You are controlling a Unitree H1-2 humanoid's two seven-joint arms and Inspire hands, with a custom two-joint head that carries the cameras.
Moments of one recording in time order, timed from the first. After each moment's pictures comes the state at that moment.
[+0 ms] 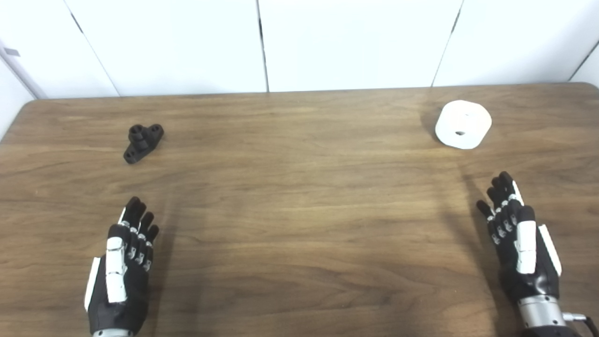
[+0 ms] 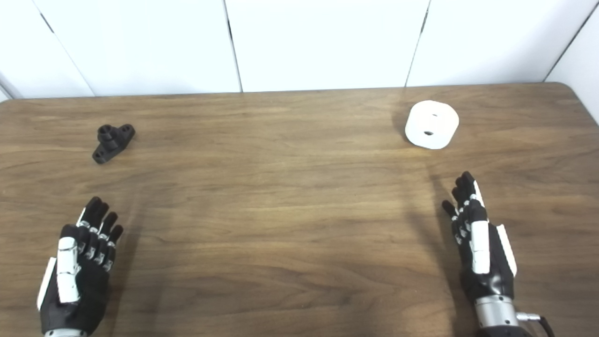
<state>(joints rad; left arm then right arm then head) 0.42 0.12 0.16 -0.42 -0.40 0.04 -0.05 0.27 -0.16 -0.17 -0.24 0.19 -0.07 0.08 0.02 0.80</state>
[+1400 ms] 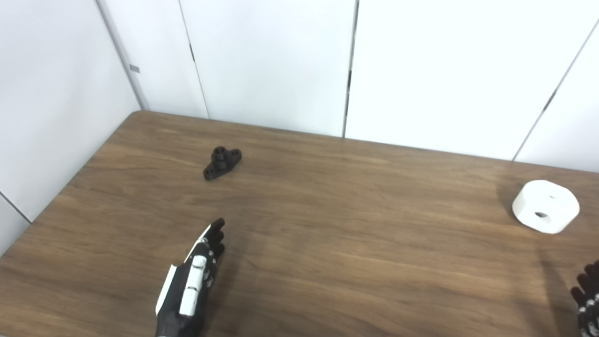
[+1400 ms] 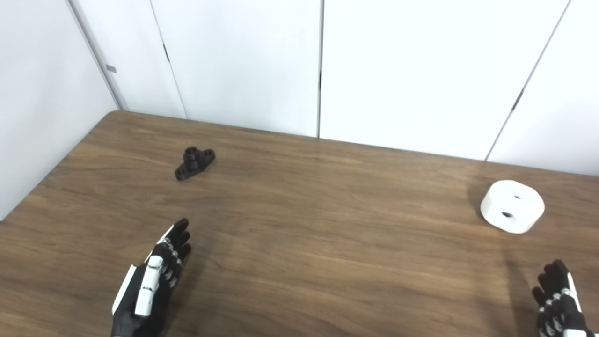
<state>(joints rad) 0.43 0.10 0.08 -0.31 -0.25 -0.15 -0.02 0.24 -0.22 -0.19 -0.14 0.23 -0.17 0.15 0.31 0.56</state>
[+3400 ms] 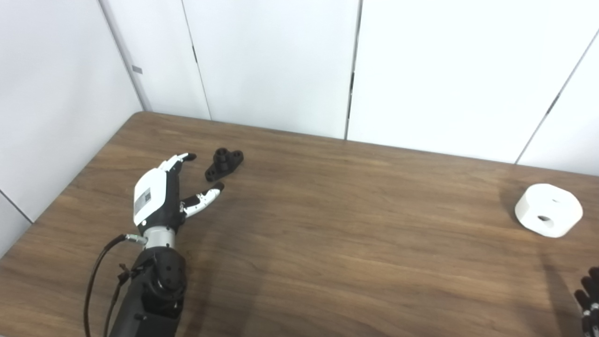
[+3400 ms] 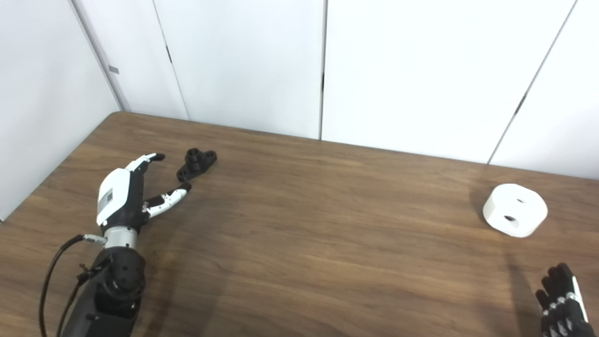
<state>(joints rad) -0.07 0.29 0.16 -0.08 0.66 0.34 0.18 0.24 -0.23 -0.19 -0.13 0.25 -0.20 0.17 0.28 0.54</state>
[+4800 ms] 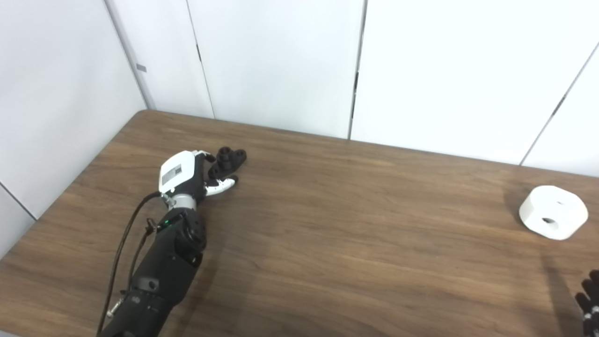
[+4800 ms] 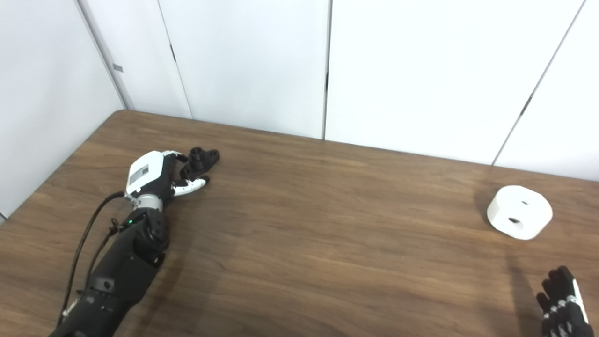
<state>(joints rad) -0.31 0.39 -0.03 0.25 0.68 0.46 0.15 0.25 -0.23 -0.19 -0.13 0.24 -0.20 0.18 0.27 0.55</state>
